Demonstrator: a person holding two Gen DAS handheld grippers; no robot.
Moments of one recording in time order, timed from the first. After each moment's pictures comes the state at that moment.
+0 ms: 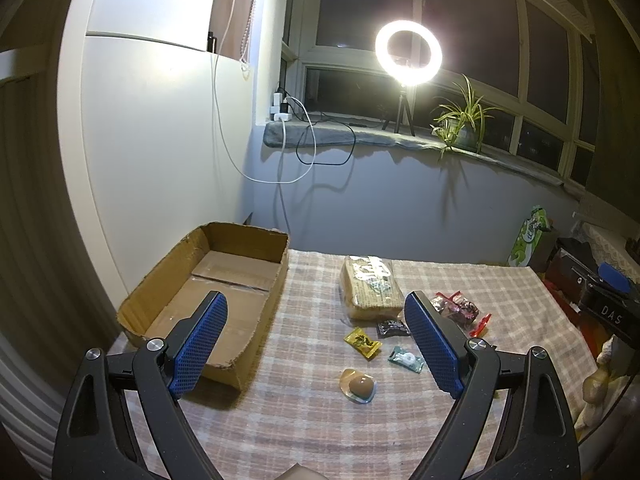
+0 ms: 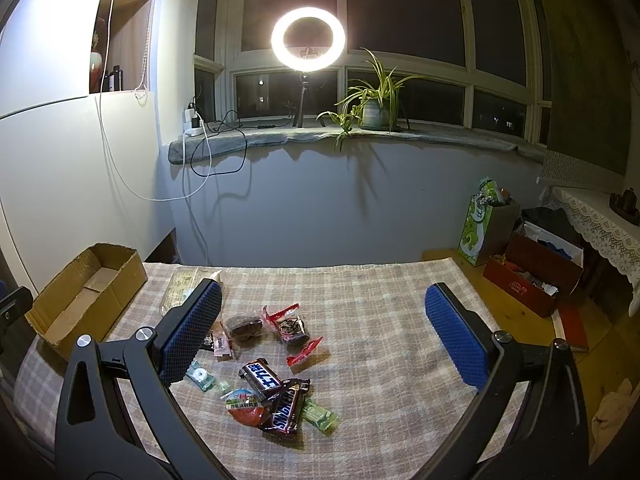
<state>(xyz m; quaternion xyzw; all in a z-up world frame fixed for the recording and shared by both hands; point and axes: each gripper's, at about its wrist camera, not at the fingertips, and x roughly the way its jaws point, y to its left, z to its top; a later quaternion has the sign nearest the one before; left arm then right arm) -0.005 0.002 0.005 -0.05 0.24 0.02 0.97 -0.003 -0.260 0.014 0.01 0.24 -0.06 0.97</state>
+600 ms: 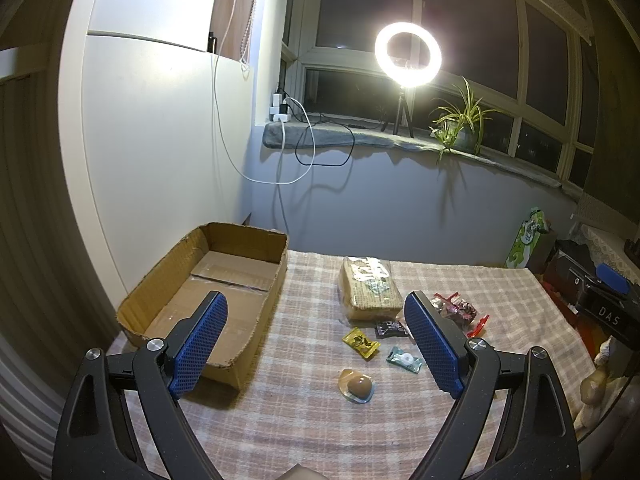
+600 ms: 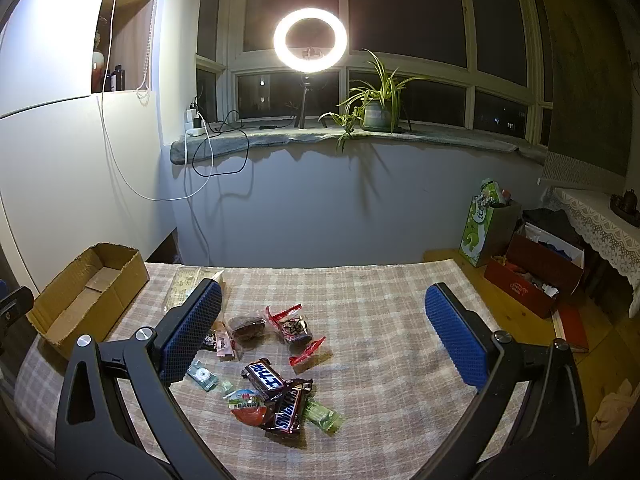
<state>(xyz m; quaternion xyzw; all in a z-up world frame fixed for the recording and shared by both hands) -0.005 0.002 0.005 -0.05 0.24 0.02 0.97 -0.004 -0.257 0.015 0.01 0.24 -0.06 0.97</state>
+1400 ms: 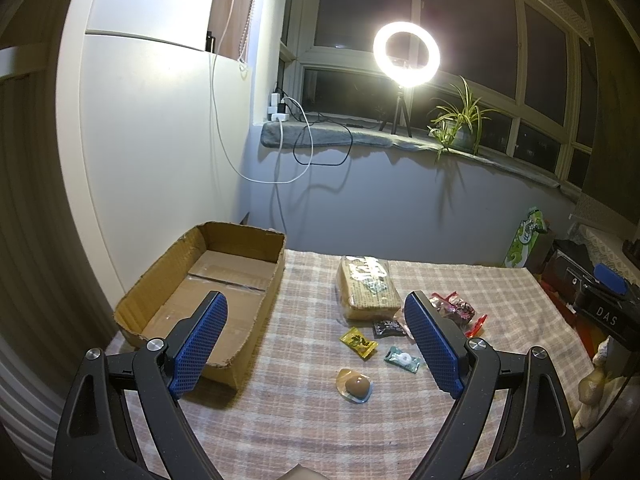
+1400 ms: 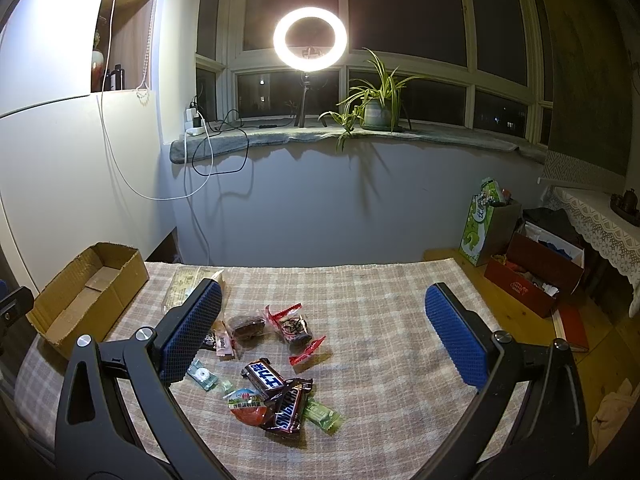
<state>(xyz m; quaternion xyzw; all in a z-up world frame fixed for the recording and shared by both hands) -0.006 0.001 0.005 -0.05 0.24 0.02 0.97 -0.003 -0.258 0.013 0.01 0.24 -0.06 0.97</state>
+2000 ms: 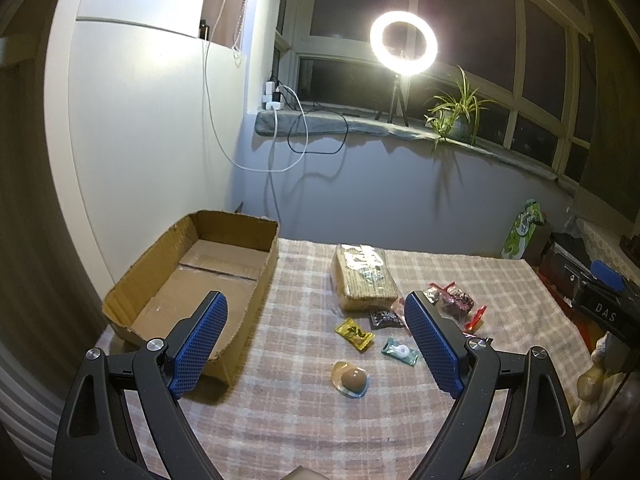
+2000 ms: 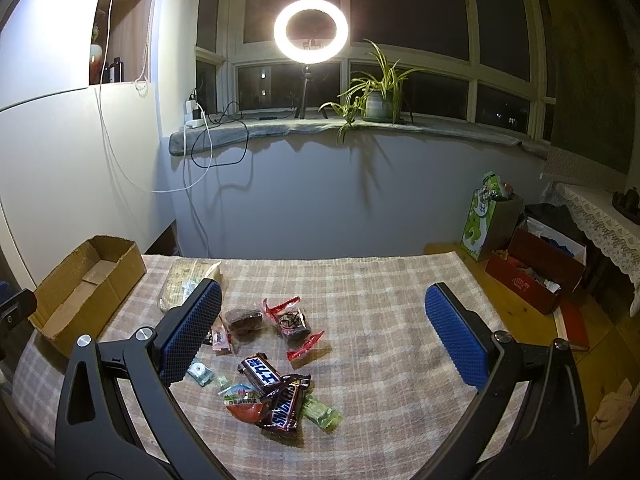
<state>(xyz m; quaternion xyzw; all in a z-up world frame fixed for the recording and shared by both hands) 0.001 -0.008 -0.004 -0.05 0.26 0.01 0.96 -0.001 -0.258 0.003 0.01 0.26 -0.05 0.97</state>
